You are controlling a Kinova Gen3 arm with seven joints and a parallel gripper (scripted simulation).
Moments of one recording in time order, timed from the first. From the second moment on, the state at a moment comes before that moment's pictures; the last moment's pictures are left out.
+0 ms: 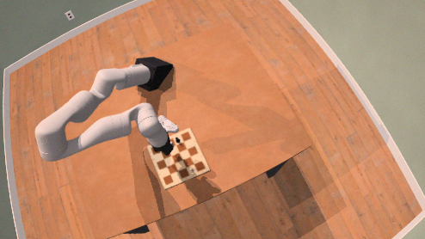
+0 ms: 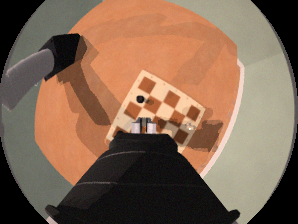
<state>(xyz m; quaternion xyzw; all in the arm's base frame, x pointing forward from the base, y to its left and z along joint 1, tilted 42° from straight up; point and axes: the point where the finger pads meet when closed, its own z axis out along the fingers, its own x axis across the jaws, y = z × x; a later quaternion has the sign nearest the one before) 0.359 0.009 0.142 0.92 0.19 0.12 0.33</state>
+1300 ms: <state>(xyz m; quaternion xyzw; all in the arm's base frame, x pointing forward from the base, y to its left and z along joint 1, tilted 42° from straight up) 0.352 0.041 0.181 0.92 0.15 0.15 0.32</state>
